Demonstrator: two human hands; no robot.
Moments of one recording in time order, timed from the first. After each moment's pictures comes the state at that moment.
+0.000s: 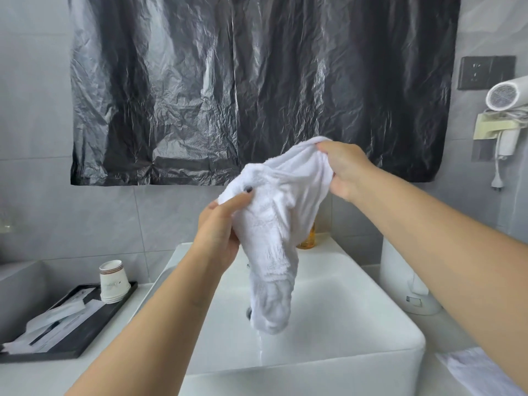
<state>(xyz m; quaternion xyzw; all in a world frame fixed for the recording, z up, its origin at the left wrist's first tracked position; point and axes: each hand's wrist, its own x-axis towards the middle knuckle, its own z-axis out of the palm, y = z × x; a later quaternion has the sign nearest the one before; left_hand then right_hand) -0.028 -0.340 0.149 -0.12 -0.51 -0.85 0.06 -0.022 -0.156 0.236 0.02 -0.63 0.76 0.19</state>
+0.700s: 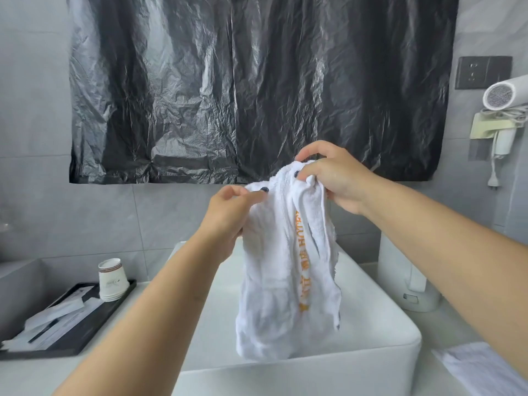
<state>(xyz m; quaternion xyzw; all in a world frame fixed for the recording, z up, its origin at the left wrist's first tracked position) -0.024 -0.334 0.165 -0.09 -0.67 -0.73 0.10 -0.001 -0.157 0.223 0.10 -0.78 0.60 0.18</state>
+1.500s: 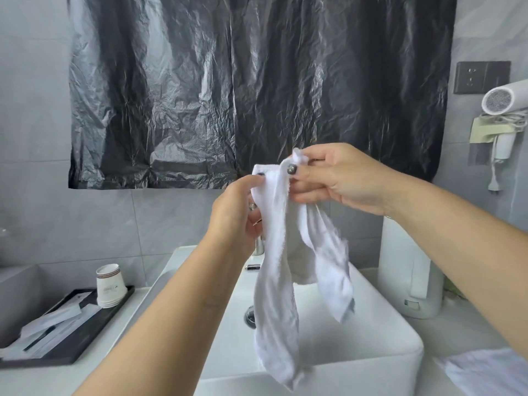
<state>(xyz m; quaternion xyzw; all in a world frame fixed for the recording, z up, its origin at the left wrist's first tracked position) 0.003 -0.308 0.186 -0.07 -0.53 -0.84 0.06 0.024 -0.146 0.231 0.27 -0.77 0.58 0.06</state>
